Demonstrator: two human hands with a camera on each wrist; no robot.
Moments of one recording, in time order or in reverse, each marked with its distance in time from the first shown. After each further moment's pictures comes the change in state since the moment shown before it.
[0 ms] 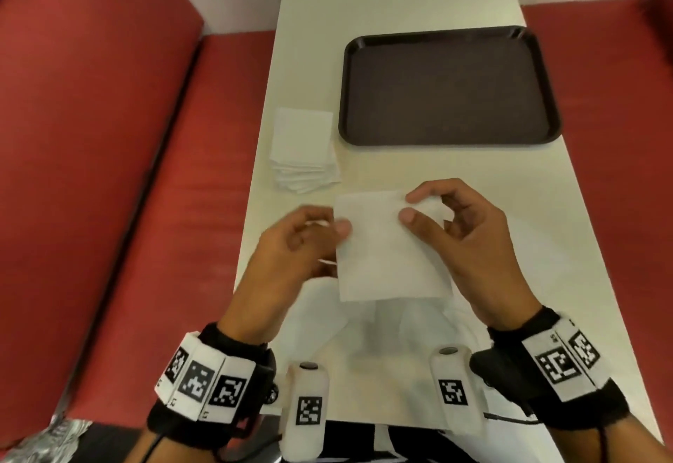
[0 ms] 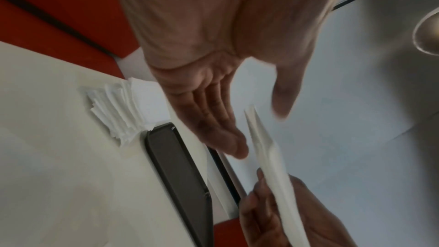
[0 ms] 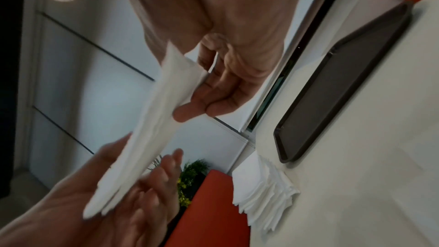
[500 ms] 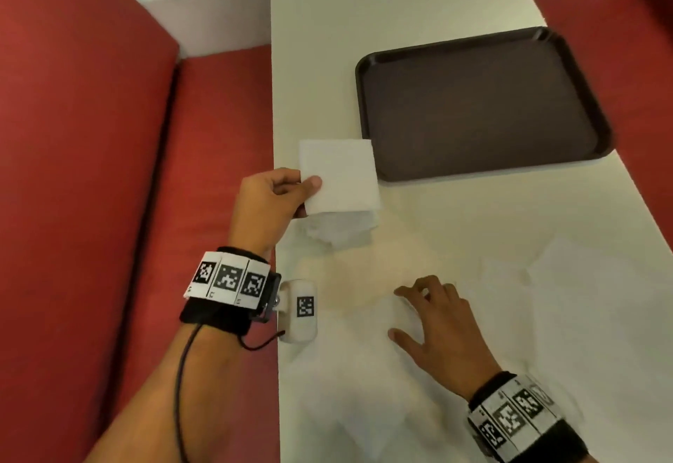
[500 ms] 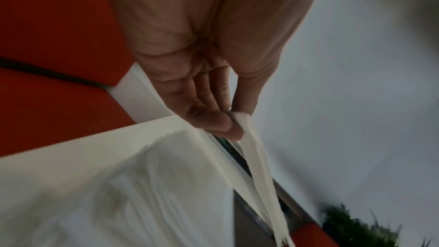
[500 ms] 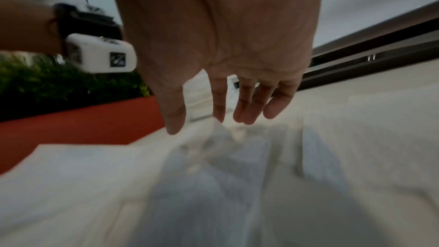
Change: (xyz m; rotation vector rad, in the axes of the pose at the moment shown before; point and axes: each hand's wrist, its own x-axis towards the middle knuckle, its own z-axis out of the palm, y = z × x) left_hand 0.188 0.011 -0.118 0.351 0.173 0.043; right_hand 0.027 0.149 0.073 -1.106 -0.192 0.168
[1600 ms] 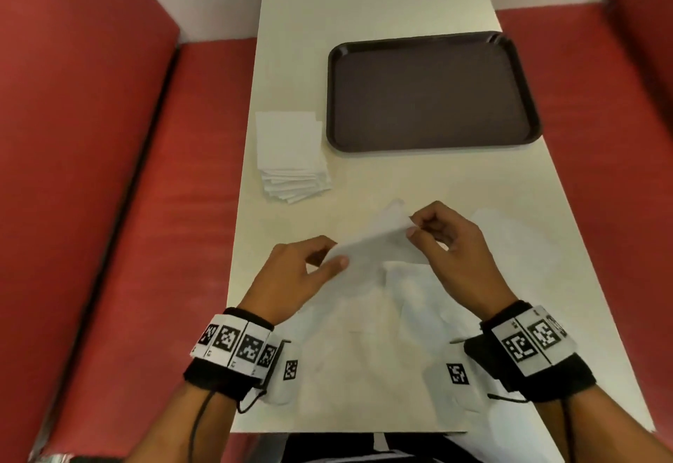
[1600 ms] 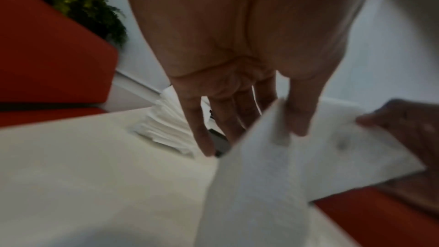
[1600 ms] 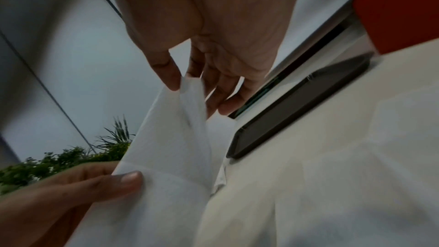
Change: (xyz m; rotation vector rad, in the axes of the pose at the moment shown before) left_hand -0.167 -0.029 0.080 0.370 -0.331 0.145; right_hand -0.048 0.040 -0.119 0.776 0.216 -0.099
